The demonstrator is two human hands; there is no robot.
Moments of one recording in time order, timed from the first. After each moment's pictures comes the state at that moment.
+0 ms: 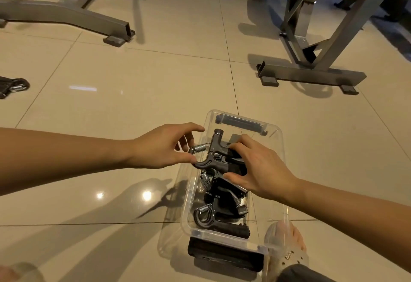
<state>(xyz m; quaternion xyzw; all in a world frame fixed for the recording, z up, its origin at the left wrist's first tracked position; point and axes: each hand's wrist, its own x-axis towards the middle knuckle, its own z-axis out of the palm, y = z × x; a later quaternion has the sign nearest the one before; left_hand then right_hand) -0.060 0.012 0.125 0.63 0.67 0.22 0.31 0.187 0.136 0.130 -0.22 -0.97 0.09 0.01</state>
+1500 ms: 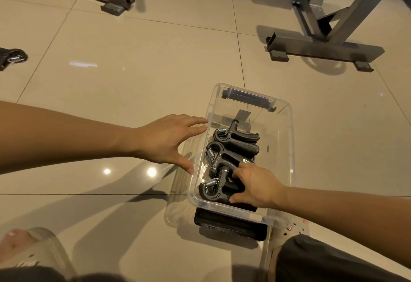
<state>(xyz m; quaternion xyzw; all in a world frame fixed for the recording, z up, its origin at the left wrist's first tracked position) -0.050 -0.006 0.096 0.75 0.63 -0.01 0.20 0.218 0.103 0.044 -0.25 -0.92 0.14 -0.25</state>
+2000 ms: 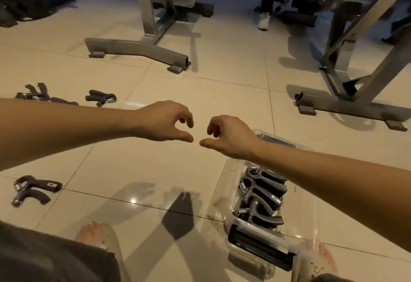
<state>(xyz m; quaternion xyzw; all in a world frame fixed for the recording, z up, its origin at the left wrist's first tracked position) -0.121 -0.094 0.254 0.60 0.79 0.05 0.16 0.042 0.043 0.231 -0.20 -0.95 0.23 0.00</state>
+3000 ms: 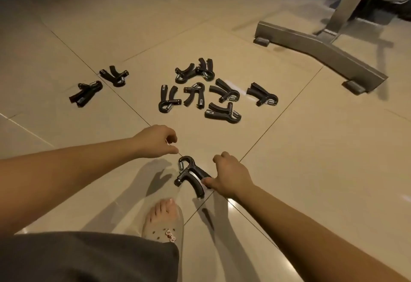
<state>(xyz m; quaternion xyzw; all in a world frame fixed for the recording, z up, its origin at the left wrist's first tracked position) -0.429 -0.535 0.083 0.18 0.95 0.13 0.24 -0.312 -0.317 0.058 -0.01 -0.97 0.17 -0.18</state>
